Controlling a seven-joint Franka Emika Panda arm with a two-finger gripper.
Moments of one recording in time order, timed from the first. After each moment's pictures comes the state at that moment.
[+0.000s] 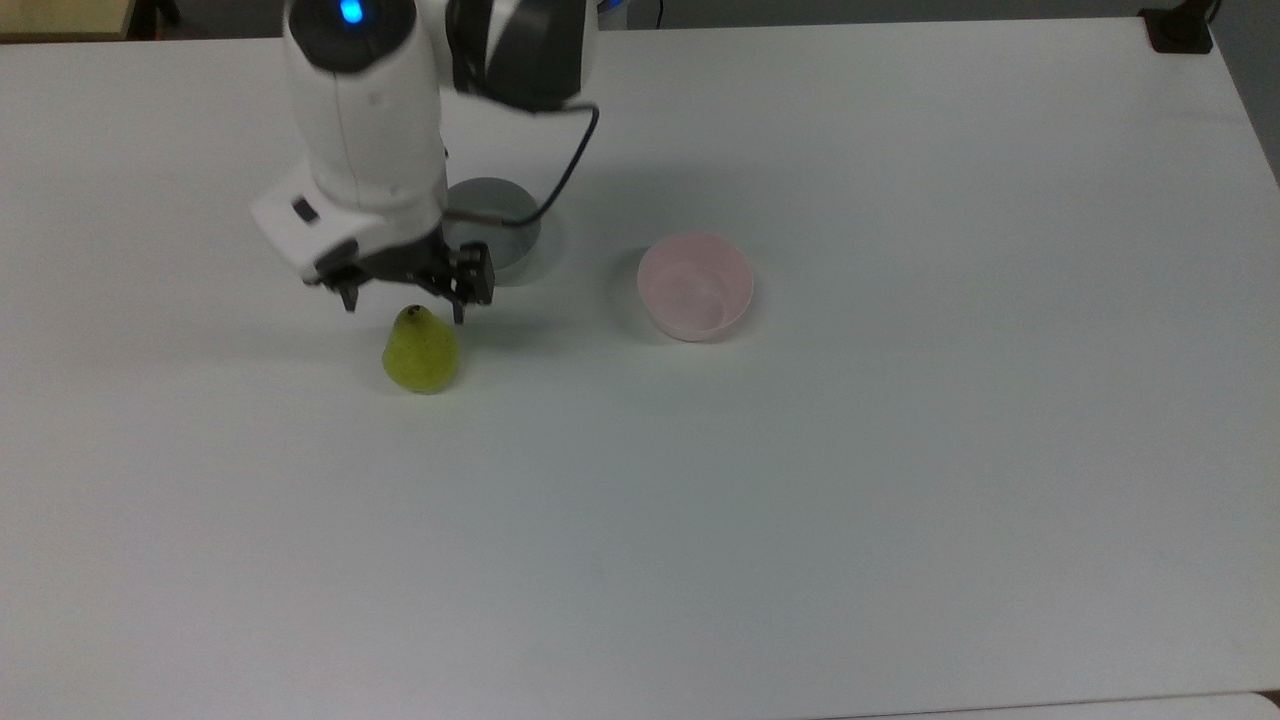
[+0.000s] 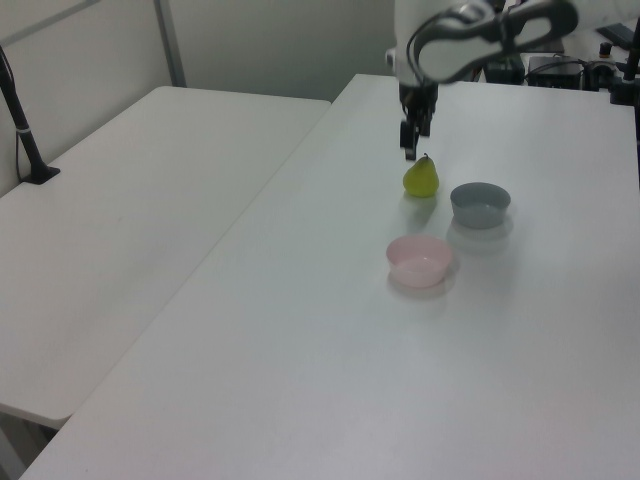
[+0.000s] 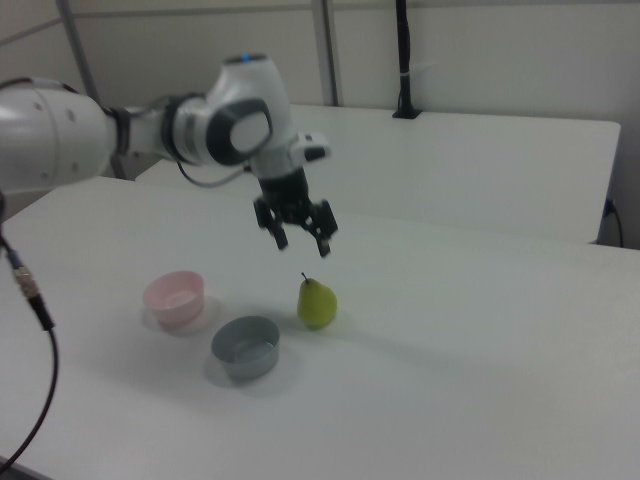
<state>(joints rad) 0.20 0.43 -0.35 -1.52 0.02 1.99 -0.08</state>
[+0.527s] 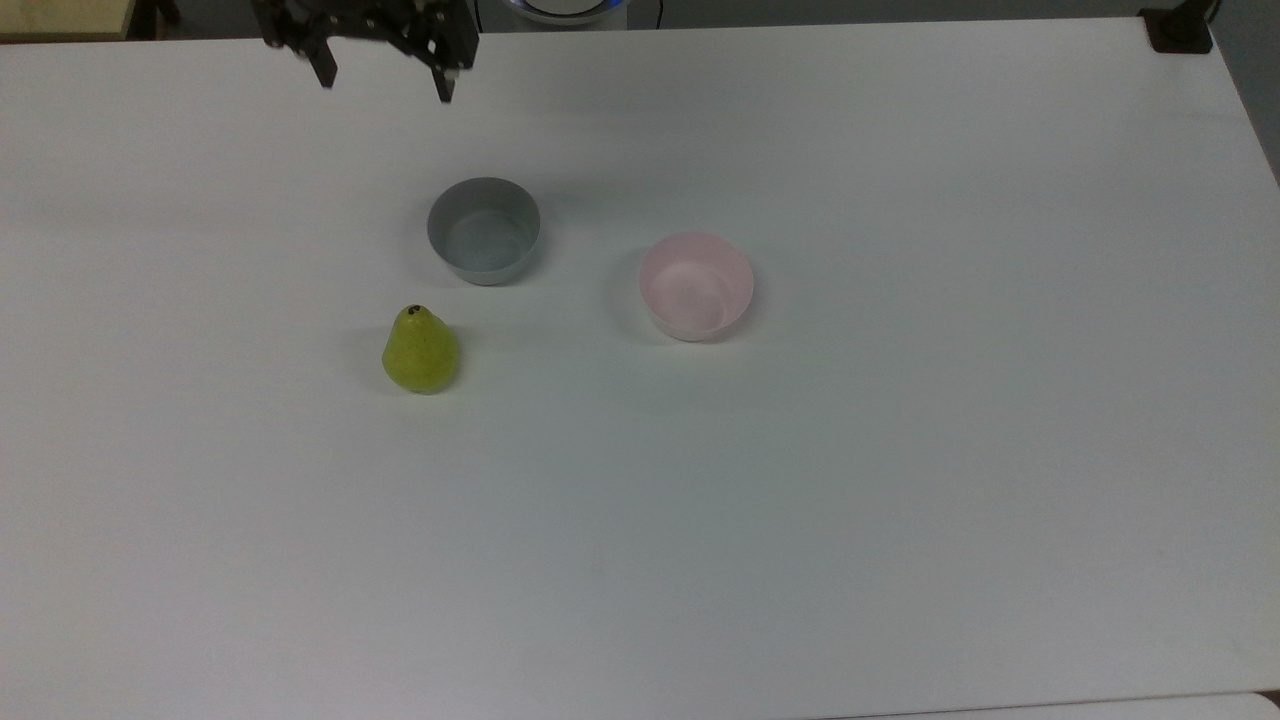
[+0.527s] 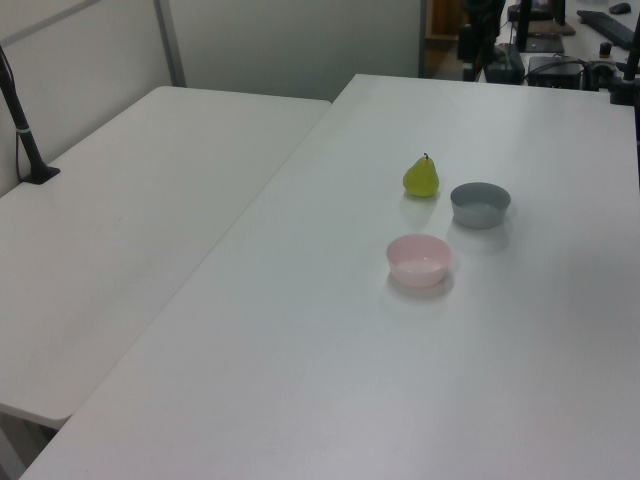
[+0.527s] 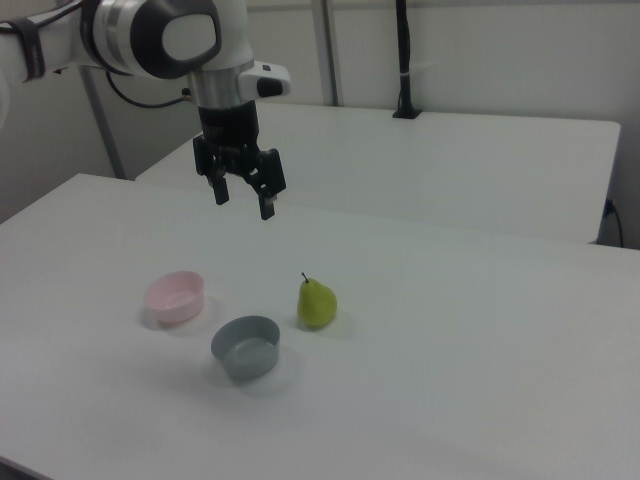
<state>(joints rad) 0.17 0.09 -0.34 -1.56 0.02 1.61 -0.04</state>
